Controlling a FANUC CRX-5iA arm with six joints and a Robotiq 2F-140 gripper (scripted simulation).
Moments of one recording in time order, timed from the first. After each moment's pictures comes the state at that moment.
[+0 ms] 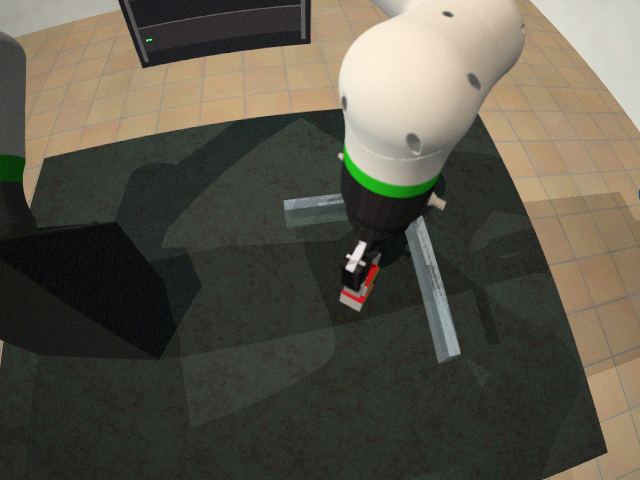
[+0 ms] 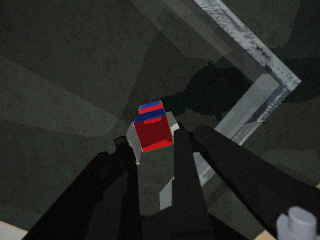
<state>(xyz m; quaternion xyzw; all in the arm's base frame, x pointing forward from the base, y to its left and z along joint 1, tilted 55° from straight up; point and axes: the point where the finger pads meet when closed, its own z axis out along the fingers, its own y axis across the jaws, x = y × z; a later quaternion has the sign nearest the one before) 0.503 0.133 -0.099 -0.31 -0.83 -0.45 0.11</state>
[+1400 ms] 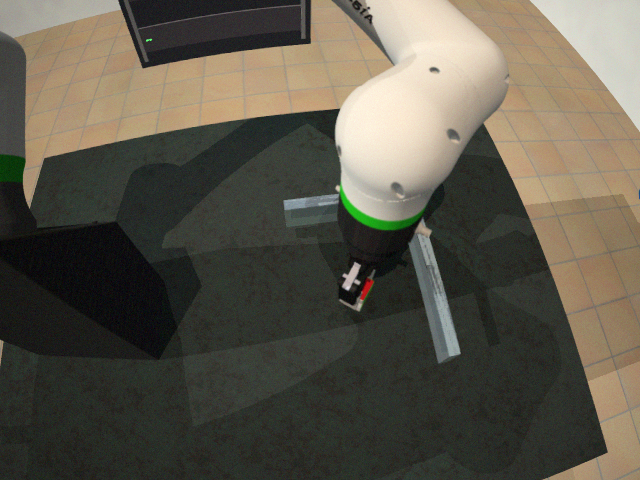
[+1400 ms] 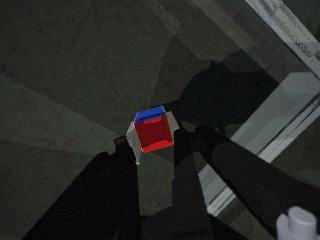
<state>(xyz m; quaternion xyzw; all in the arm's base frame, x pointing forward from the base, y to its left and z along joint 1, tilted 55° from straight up) 0.508 0.179 -0.131 -0.31 -0.83 -0.45 0.11</state>
